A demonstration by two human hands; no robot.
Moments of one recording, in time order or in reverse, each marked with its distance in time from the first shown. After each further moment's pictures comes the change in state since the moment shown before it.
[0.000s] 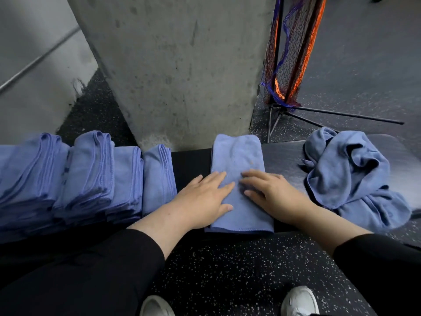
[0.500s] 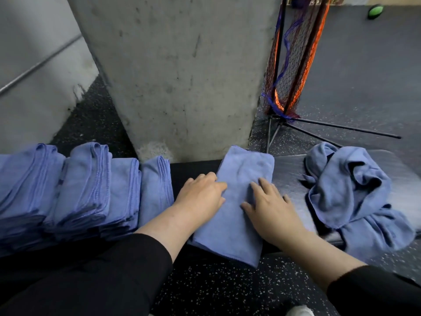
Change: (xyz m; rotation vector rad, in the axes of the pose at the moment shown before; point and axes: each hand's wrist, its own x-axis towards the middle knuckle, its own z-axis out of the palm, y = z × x) left_hand 0.029 -0.010 -0.012 -0.033 0.202 -0.150; right_hand 0.006 -0.037 0.004 -0.099 -0.055 0.453
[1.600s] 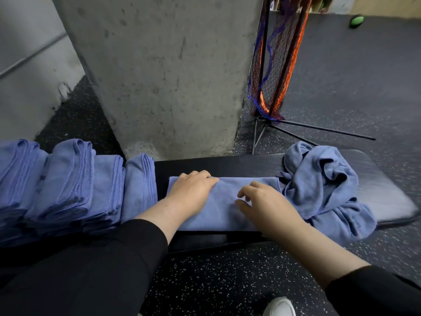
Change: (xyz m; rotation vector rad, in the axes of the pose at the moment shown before) left_hand 0.011 0.013 0.011 -0.071 0.031 0.067; right_hand -0.021 0.021 -0.038 0.068 0.042 -0.130
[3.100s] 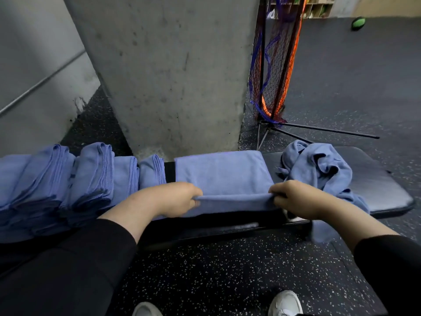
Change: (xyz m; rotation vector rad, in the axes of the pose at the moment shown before) left_hand -0.069 0.001 -0.076 -0.024 -0.420 -0.049; right_hand -0.023 0.057 -0.055 0.032 -0.271 -0.092
